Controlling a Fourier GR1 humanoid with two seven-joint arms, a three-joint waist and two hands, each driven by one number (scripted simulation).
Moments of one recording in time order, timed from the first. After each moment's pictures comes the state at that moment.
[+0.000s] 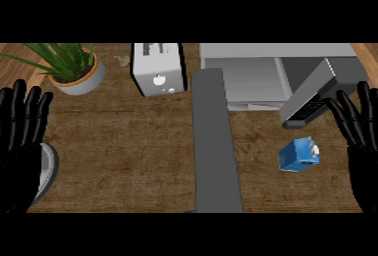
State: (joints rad) left arm 0.01 0.09 0.02 -2.10 0.01 0.00 -0.01; right arm 0.02 -0.13 0.01 -2.10 0.02 -0.04 0.03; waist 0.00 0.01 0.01
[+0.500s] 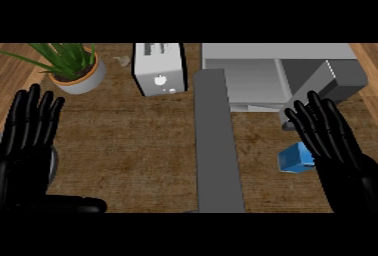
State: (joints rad) left arm 0.03 0.06 0.03 -2.07 0.06 -0.01 0.03; right arm 0.01 -0.10 0.16 -2.17 -0.14 0.08 0.15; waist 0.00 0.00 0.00
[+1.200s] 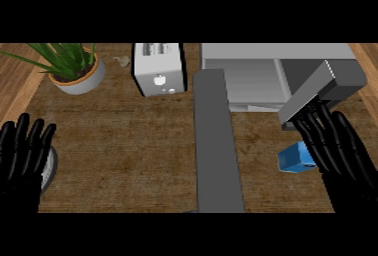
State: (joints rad) left arm 0.22 0.04 0.05 -2.13 0.17 -0.10 -0.02; right arm 0.08 -0.08 0.16 -2.26 -0.15 0.10 0.22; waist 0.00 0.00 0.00
